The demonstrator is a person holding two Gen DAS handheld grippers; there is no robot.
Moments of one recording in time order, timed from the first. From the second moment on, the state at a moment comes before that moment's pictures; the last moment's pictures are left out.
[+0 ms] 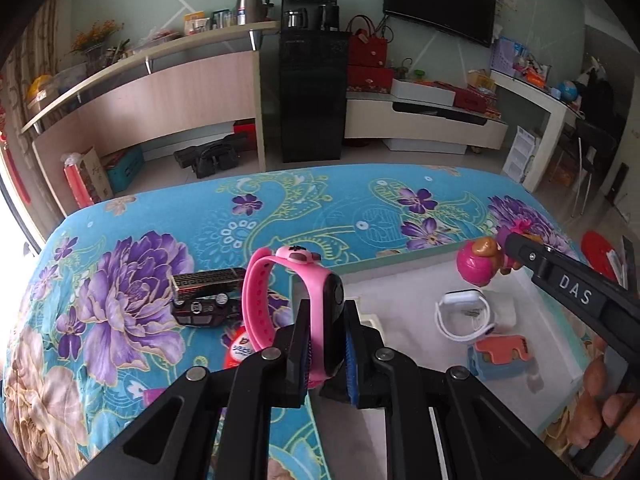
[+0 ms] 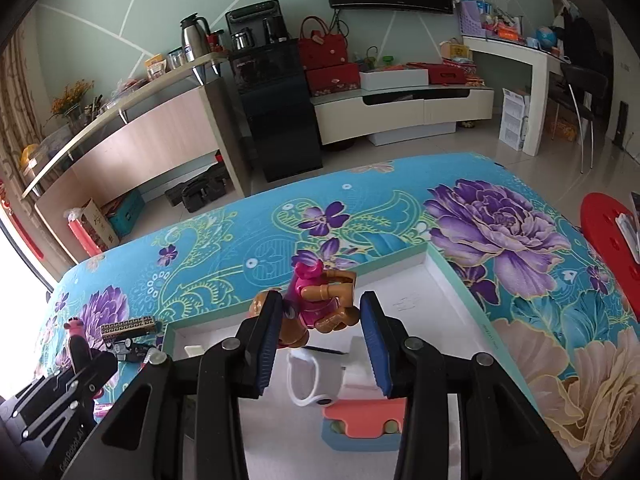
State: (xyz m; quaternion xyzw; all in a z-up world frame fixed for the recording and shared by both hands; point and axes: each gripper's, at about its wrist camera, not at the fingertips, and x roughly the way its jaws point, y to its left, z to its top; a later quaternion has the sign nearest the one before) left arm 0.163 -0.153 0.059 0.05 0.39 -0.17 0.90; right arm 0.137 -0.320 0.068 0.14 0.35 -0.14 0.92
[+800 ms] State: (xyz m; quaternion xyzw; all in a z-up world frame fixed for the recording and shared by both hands) left arm 0.149 -0.219 0.026 0.12 0.42 -0.21 0.87; right arm 0.140 -0.344 0.051 0.12 0.38 -0.17 0.90
